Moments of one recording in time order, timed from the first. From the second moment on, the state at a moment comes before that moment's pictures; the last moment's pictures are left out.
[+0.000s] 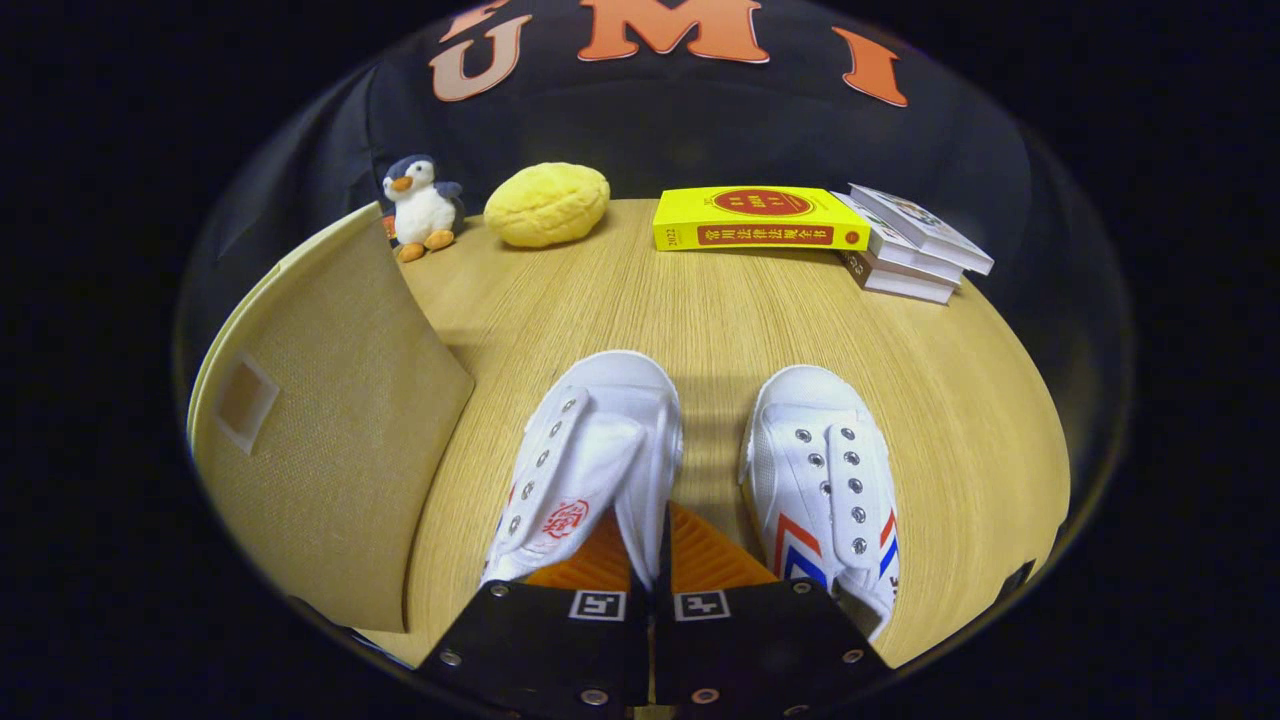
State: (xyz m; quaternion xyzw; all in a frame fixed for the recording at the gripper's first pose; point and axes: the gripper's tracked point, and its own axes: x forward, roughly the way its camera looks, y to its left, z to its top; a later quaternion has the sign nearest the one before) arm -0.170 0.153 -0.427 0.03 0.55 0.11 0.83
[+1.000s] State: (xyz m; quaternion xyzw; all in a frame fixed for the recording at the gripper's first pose) arm -0.103 0.184 -0.262 0.15 0.51 0.10 0.84
